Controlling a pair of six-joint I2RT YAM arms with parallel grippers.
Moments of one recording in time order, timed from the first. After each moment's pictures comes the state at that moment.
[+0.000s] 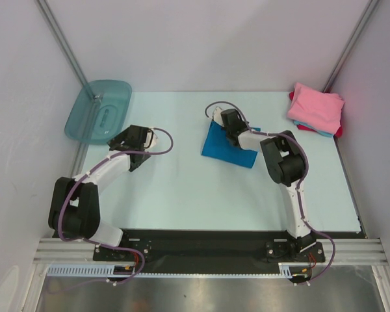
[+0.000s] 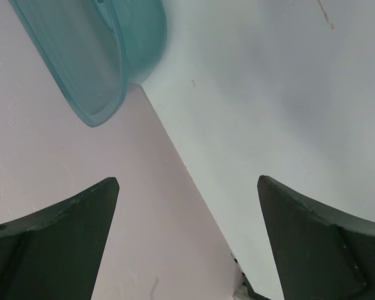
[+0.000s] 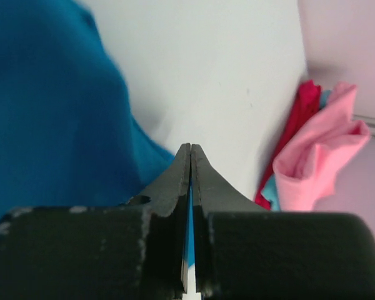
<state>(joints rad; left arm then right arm) -0.25 1.47 0.91 -0.37 -0.60 0.76 0.45 2.27 1.56 0.10 0.52 -0.77</state>
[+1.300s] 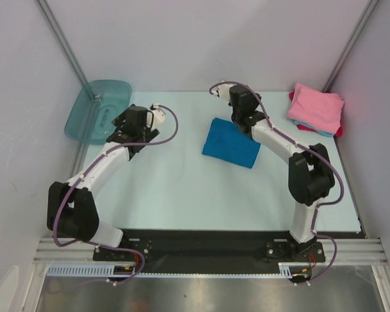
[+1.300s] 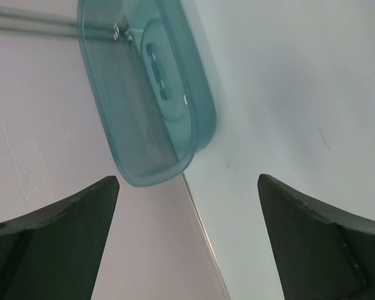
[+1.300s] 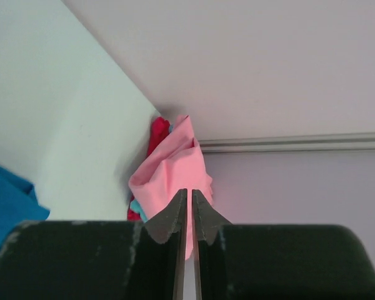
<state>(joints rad) -0.28 1.44 1.08 -0.31 -0.47 0.75 0.48 1.93 1.55 0.06 0.72 -0.99</state>
